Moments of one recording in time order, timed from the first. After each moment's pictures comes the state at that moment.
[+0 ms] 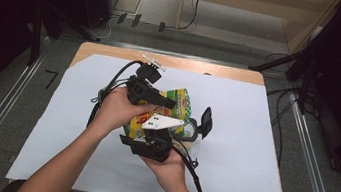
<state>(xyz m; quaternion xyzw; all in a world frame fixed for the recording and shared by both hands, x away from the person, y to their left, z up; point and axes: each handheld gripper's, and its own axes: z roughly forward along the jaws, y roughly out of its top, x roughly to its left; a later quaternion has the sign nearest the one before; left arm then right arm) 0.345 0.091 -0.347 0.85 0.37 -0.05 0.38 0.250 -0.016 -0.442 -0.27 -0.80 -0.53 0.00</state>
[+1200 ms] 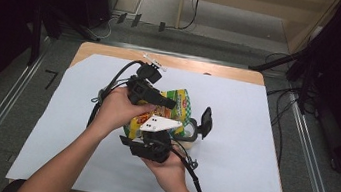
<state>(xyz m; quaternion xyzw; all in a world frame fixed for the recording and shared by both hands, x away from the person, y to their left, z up) 0.345 0.090 -0.347 0.85 0.37 -0.05 0.38 0.246 -0.015 -0.441 -0.26 -0.81 -0.52 -0.02</state>
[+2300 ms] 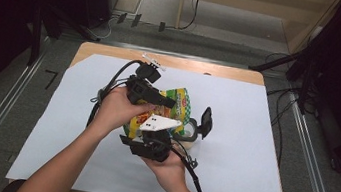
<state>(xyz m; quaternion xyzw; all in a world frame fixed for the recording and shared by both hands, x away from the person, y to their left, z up) 0.344 0.091 -0.346 0.85 0.37 -0.04 0.38 0.249 -0.014 -0.442 -0.25 -0.81 -0.52 -0.03</state>
